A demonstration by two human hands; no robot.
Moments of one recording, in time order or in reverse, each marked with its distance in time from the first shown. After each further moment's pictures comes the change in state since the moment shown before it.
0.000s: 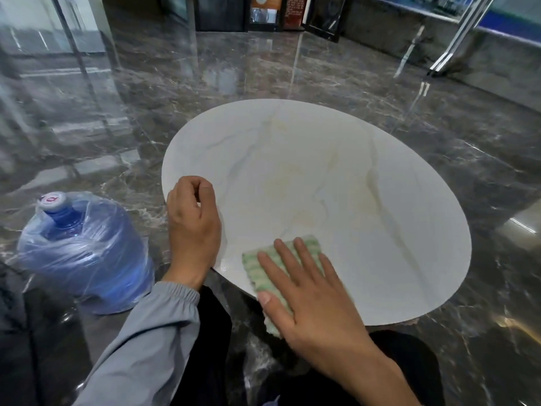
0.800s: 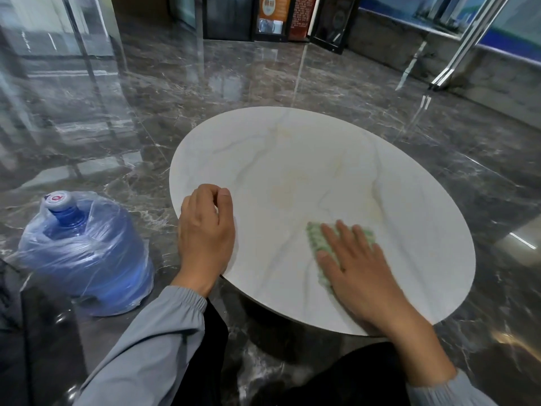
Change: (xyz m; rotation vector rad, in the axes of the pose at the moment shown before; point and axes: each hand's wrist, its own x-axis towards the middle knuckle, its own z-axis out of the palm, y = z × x) left_hand -0.006 0.004 0.000 0.137 -0.069 -0.004; right_hand 0.031 0.073 -0.026 -0.016 -0.045 0.311
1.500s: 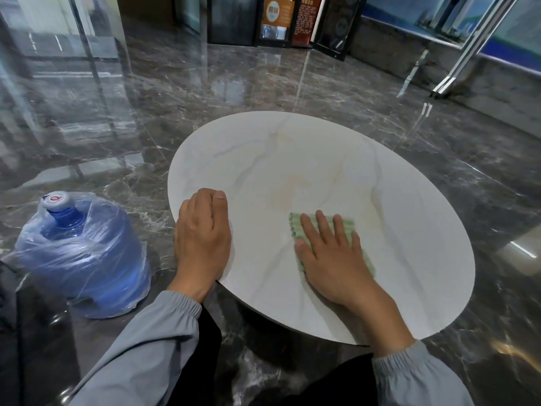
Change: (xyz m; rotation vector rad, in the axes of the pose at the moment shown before) left_hand -0.001 0.001 0.000 -0.042 -0.032 -0.009; right_hand 0.034 -0.034 -0.009 -0.024 -0.053 -0.024
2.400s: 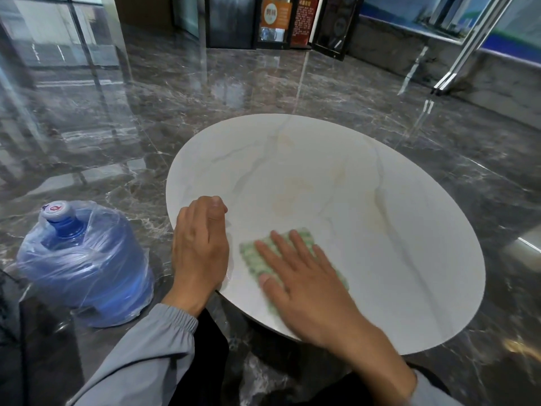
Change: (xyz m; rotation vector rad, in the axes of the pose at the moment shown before) left_hand 0.000 -0.008 0.000 0.014 -0.015 0.068; right_hand -0.024 -0.031 0.025 0.062 0.082 -0.305
